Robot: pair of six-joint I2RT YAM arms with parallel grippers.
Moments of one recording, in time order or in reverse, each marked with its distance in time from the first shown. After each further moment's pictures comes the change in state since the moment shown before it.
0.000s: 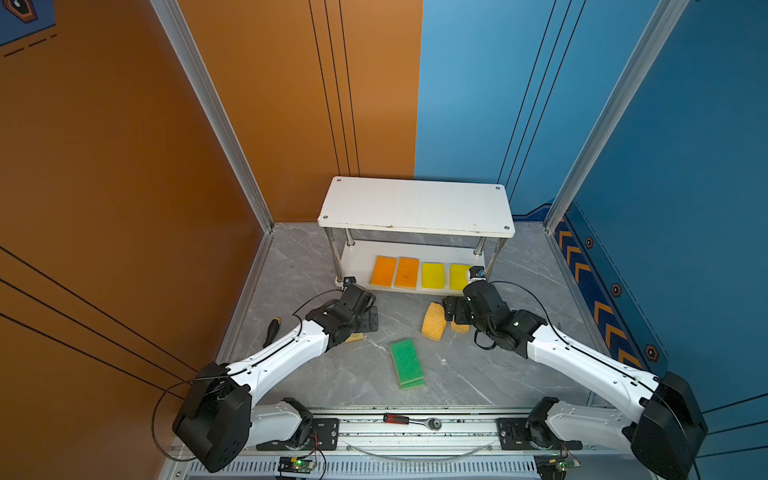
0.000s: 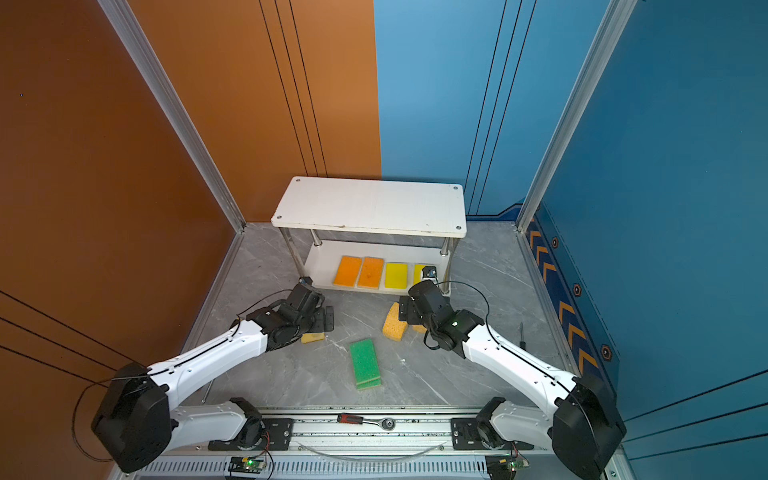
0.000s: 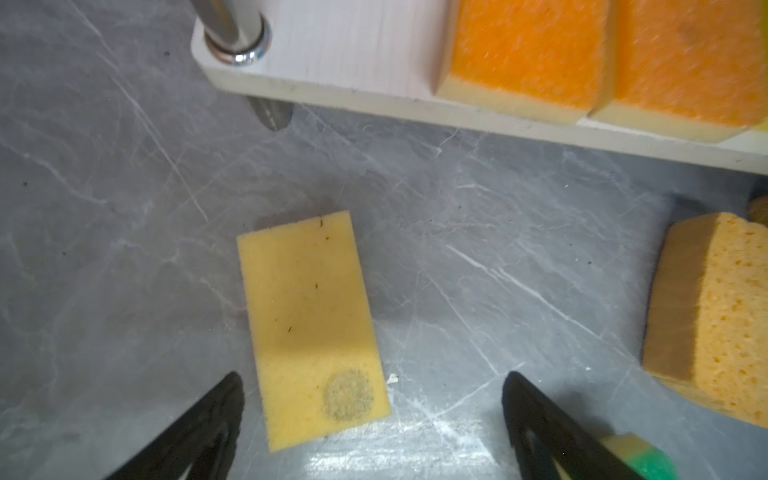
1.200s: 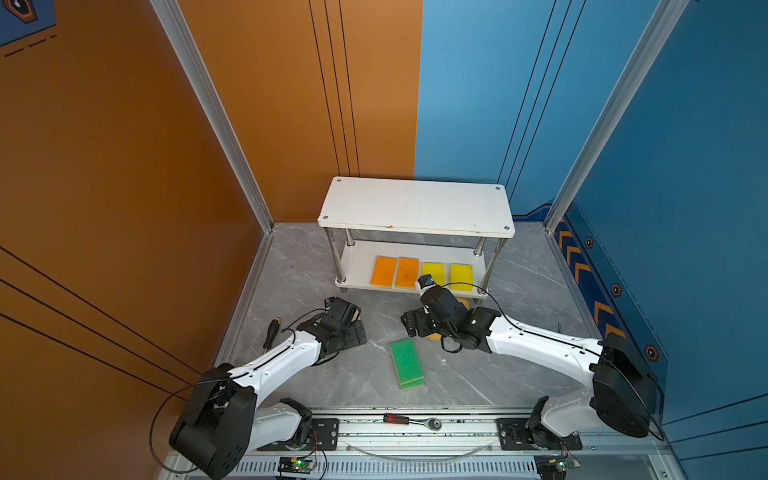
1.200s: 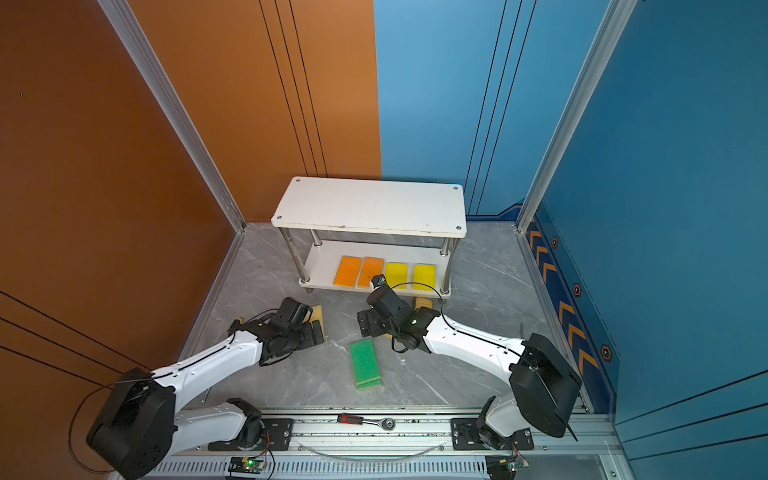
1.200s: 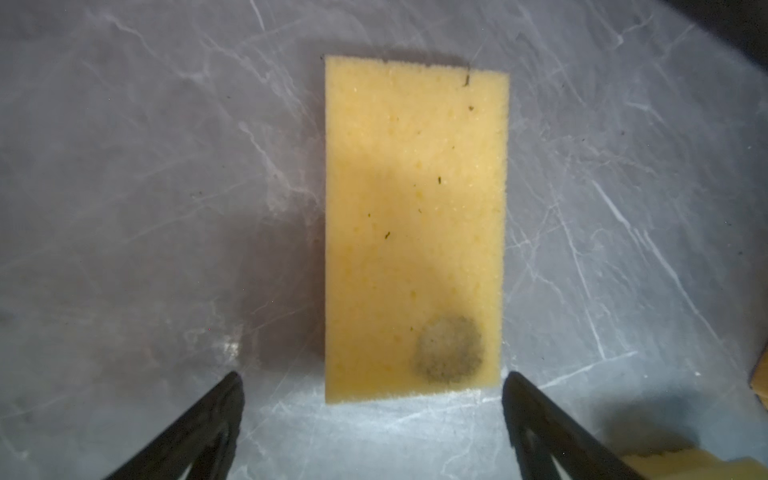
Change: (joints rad) left arm 0.108 -0.008 -0.159 0.021 0.131 -0.161; right arm 0.188 0.258 0.148 0.072 -0.124 -0.064
